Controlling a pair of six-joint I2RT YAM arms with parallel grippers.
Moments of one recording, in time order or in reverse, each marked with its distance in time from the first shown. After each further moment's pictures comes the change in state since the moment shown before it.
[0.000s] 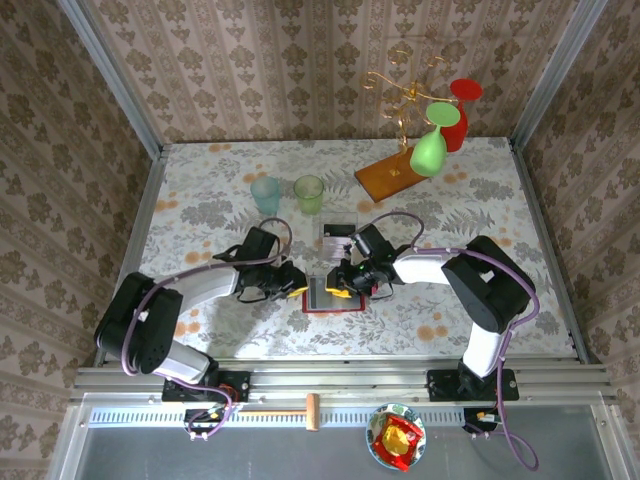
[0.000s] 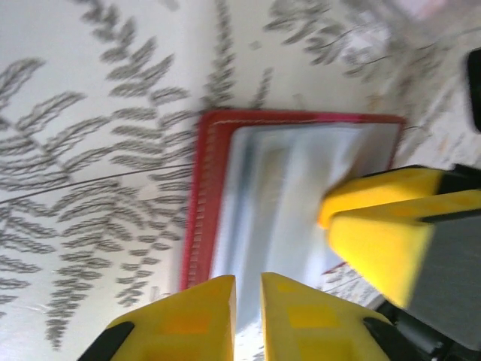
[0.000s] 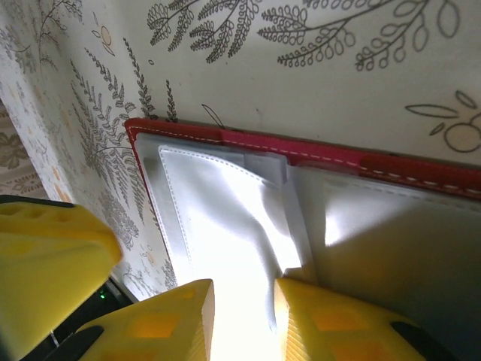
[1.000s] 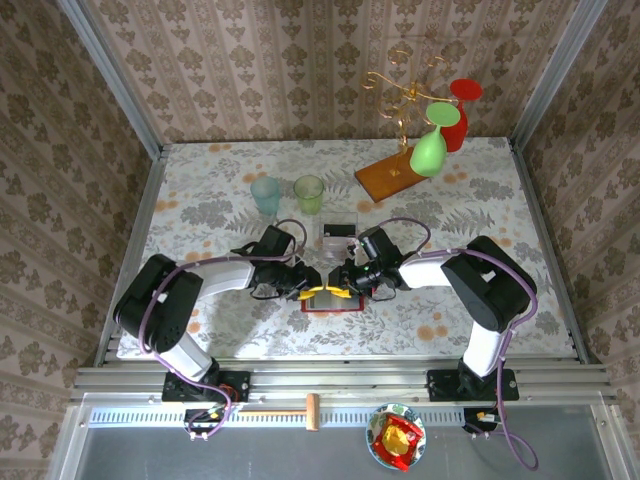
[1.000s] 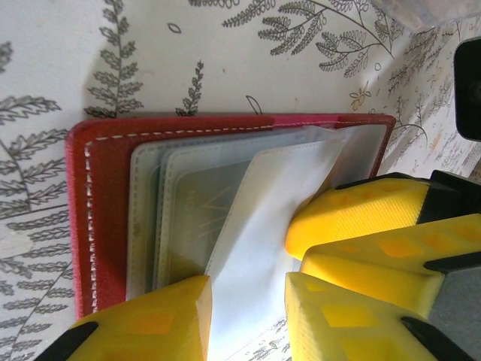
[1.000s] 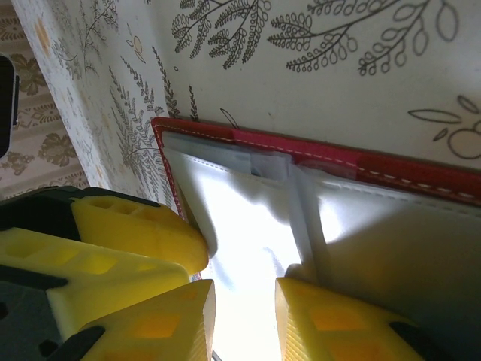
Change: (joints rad) left arm -0.072 0.146 0.064 0.045 0.026 -0.071; right arm -0.025 0.000 -0.087 0.192 -0.075 0.075
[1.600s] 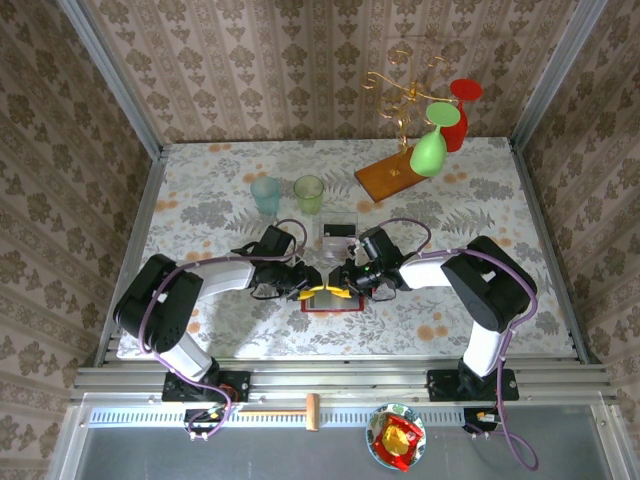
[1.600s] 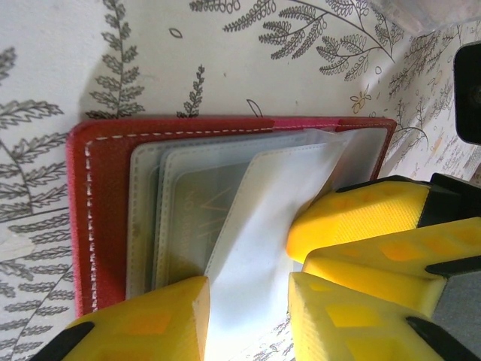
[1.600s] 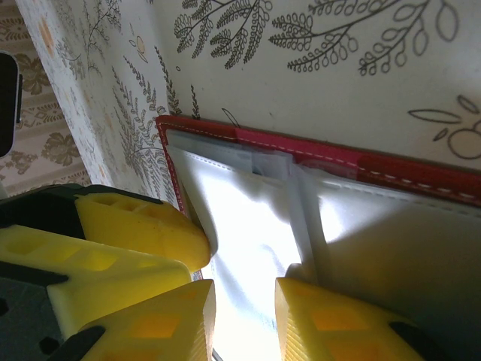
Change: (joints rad) left arm -0.001 -0.001 0.001 0.000 -0.013 -0.002; right arm -0.002 0.000 -0.008 0.015 -0.004 0.003
